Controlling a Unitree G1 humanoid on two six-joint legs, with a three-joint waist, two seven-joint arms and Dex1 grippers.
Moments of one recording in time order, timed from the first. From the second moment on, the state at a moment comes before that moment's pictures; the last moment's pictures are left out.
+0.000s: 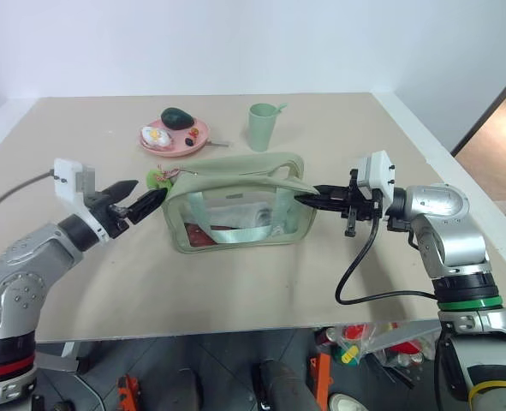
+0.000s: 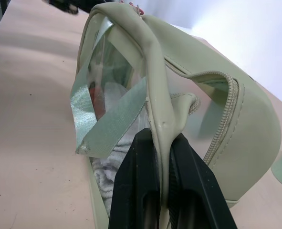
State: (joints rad) left arm -0.30 0.62 0.33 -0.20 -0.91 0.74 -0.44; right arm -0.64 -0.65 0.02 0.13 0.36 0.09 1.23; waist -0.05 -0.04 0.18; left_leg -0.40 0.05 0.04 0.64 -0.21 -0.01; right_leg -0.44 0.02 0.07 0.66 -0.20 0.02
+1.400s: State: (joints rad) left arm -0.48 0.53 0.32 0.13 -0.77 0.64 -0.71; right arm -0.56 -0.69 0.02 0.06 0.36 0.10 1.21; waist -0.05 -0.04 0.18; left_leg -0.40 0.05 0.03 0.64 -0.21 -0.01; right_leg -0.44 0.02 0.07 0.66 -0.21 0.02
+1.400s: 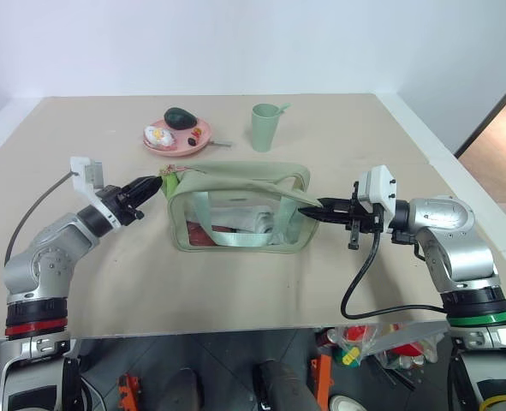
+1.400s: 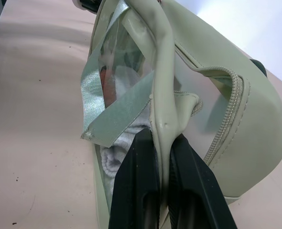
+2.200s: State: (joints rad) left arm -0.45 0.61 0.33 0.07 -0.76 0.72 -0.76; right arm -0.56 -0.69 0.02 0.06 0.35 0.08 1.21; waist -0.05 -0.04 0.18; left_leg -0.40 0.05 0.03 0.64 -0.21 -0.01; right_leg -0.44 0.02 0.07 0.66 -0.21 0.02
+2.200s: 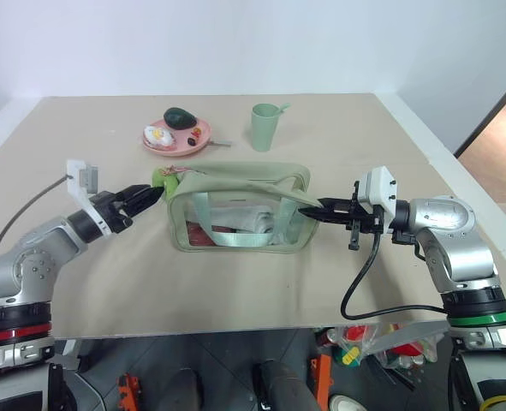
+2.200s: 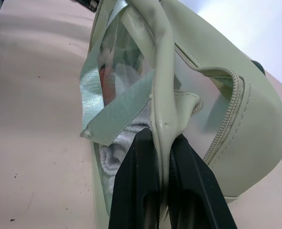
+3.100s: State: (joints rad) left arm -0.61 0.64 0.34 0.07 -0.84 0.77 -0.83; right arm -0.55 -0.71 0.02 0.04 0.34 0.09 1.19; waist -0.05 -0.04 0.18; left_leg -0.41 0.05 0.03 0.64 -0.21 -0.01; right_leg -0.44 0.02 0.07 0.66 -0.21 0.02
